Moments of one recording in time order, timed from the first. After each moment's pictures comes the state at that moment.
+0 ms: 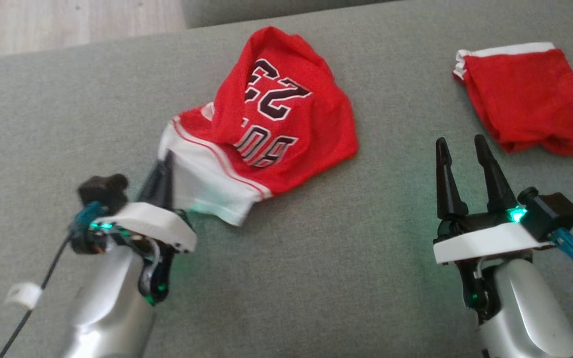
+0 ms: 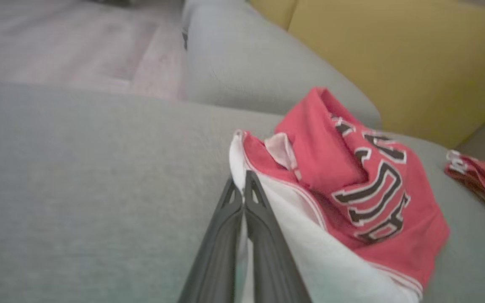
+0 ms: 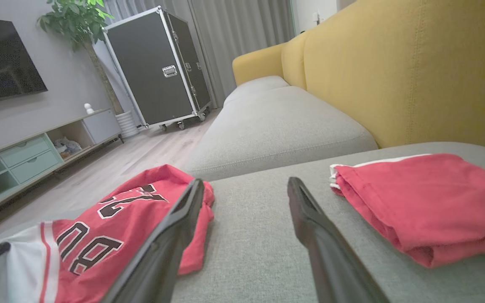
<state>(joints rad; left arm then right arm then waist) -0.47 0.13 -0.34 0.62 -0.56 -0.04 -0.08 -0.22 -0.05 0.11 0.27 0.27 0.14 -0.26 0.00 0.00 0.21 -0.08</state>
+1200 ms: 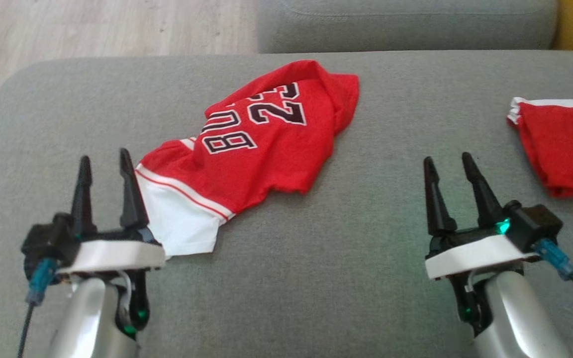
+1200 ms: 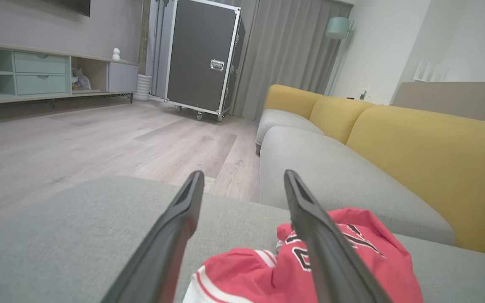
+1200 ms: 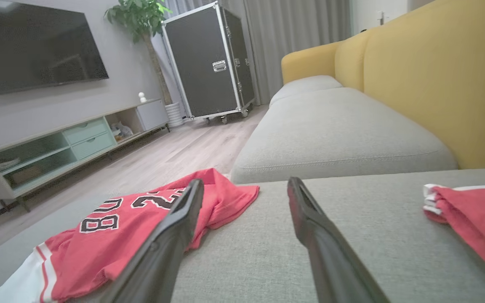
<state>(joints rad) -0.26 0.12 -0.13 0.30 -0.43 0.03 -0.25 -0.19 -0.05 0.13 0.31 0.24 0.14 -0.26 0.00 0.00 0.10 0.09</state>
